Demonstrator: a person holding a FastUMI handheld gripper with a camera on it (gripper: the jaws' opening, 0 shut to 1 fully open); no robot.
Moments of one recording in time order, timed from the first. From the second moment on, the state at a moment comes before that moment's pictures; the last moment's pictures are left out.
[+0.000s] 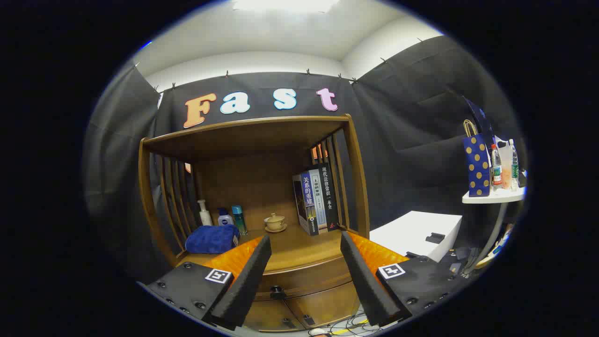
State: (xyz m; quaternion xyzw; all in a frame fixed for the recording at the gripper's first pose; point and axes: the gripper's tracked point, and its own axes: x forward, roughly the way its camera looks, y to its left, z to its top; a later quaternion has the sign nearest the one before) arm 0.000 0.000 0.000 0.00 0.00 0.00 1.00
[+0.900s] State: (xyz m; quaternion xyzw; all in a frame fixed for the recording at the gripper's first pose) arm -0.010 0.043 0.004 -0.01 -0.01 0.01 1.00
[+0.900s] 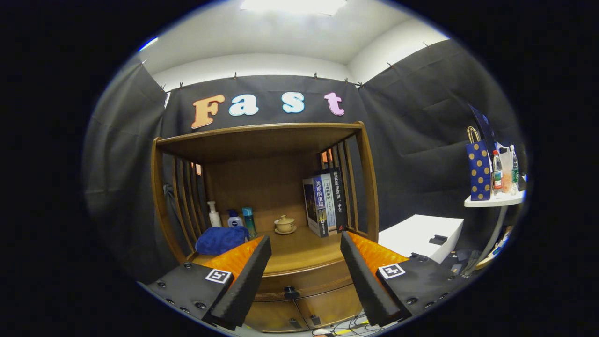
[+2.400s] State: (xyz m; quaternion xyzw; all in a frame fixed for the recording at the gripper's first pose) arm 0.102 0.076 -0.241 -0.07 0.11 0.06 0.99
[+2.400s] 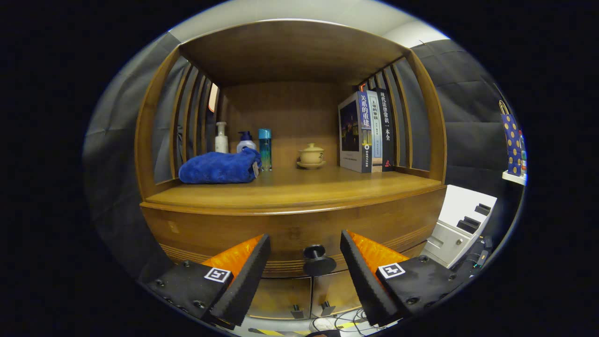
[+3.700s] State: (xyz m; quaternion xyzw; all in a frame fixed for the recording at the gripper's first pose) arm 0.059 0.042 -0.271 -0.06 0.17 0.05 0.98
